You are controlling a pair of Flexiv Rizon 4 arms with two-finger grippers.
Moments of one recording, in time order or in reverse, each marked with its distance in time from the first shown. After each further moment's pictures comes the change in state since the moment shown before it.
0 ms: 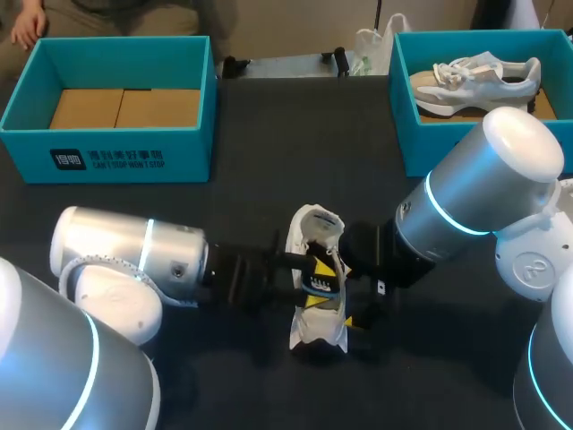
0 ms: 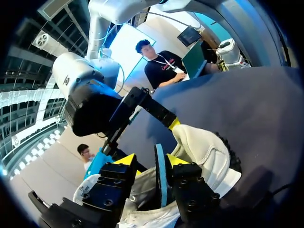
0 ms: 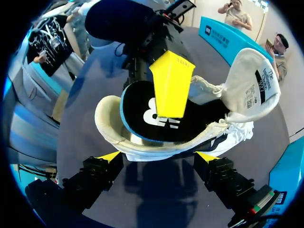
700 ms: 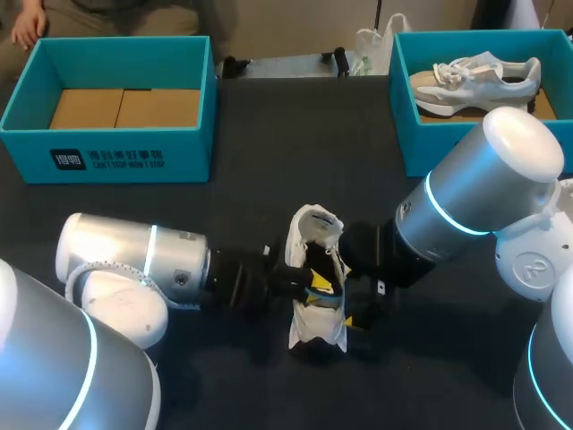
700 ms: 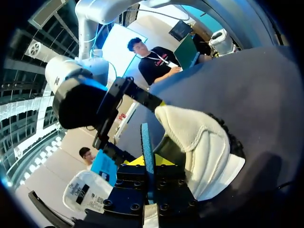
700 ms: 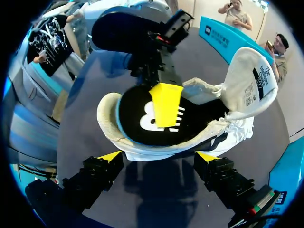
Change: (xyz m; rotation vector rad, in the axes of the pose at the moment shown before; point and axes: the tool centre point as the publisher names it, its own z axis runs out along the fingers) left arm 0.012 0.025 0.009 -0.030 0.003 0.082; right arm 0.000 0.000 0.000 0.000 0.000 0.000
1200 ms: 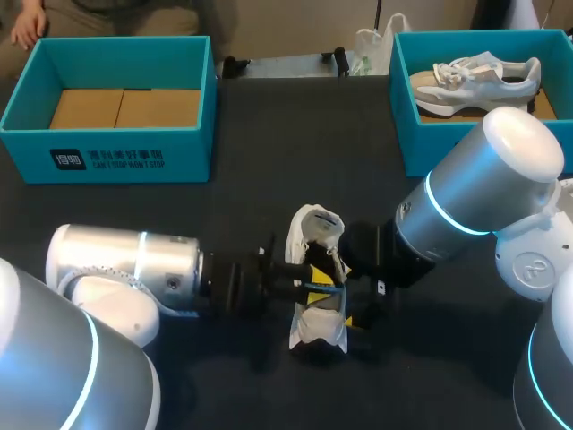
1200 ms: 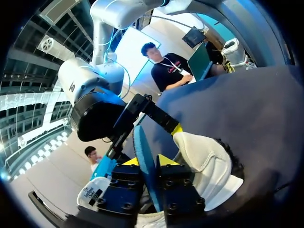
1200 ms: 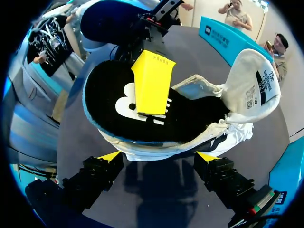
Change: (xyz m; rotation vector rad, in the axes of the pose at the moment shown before) left arm -0.013 -0.030 -0.012 0.043 -0.071 -0.082; right arm 0.000 0.000 0.000 0.000 0.000 0.000
